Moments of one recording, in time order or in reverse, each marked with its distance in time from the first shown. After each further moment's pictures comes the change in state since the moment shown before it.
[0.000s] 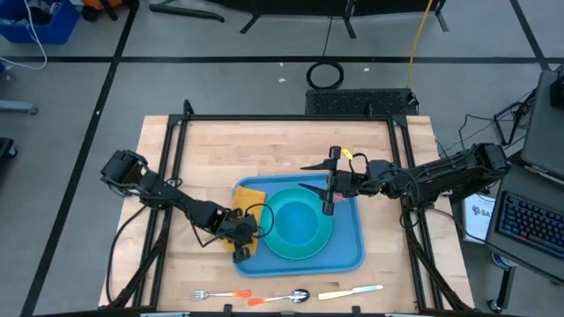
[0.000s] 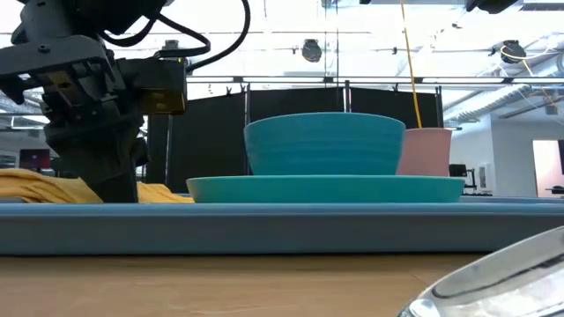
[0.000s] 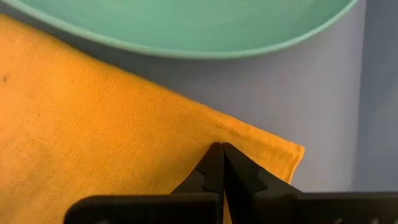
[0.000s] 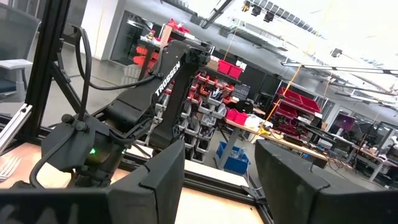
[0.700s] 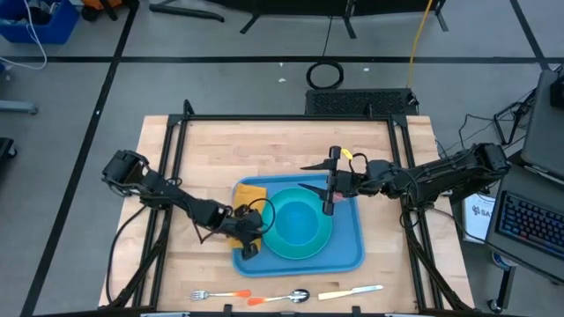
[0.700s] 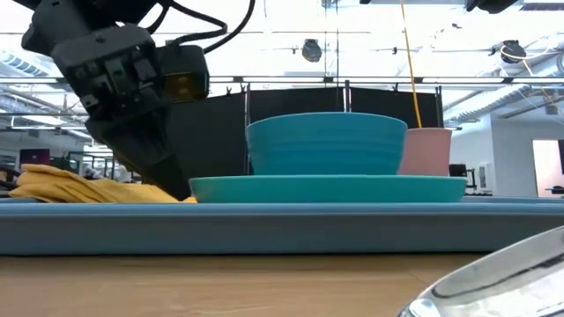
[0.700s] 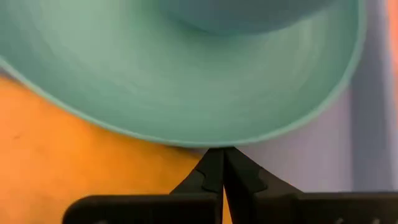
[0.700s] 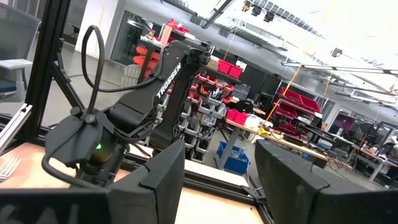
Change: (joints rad) left arm 0.012 0.002 -0.001 0.159 -0.096 0.018; right arm 0.000 0.000 0.000 -0.001 0.000 0.000
